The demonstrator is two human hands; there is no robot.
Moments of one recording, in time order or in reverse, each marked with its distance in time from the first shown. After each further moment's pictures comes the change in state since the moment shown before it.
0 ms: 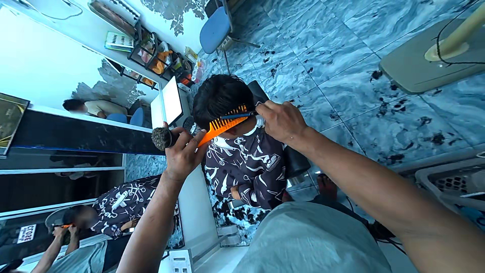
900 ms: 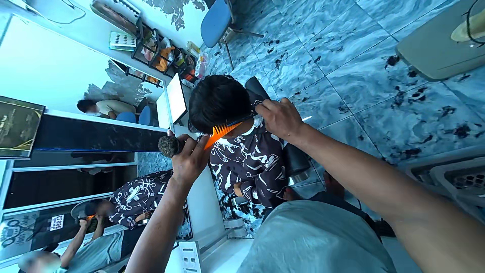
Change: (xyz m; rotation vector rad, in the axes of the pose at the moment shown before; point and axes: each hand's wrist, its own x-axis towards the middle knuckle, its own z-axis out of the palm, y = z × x) left_hand 0.007 0.033 0.007 0.139 -0.111 -0.050; right_hand 0.001 0.039 0.032 0.052 0.044 -0.068
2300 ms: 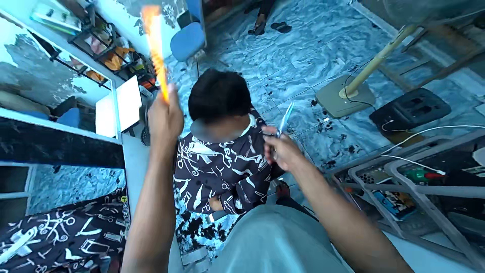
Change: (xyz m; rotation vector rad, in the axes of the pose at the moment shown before) left_hand 0.038 -0.080 0.015 -0.718 -0.108 -0.801; right_hand -0.062 -0.103 -0.009 1.182 0.026 1.100
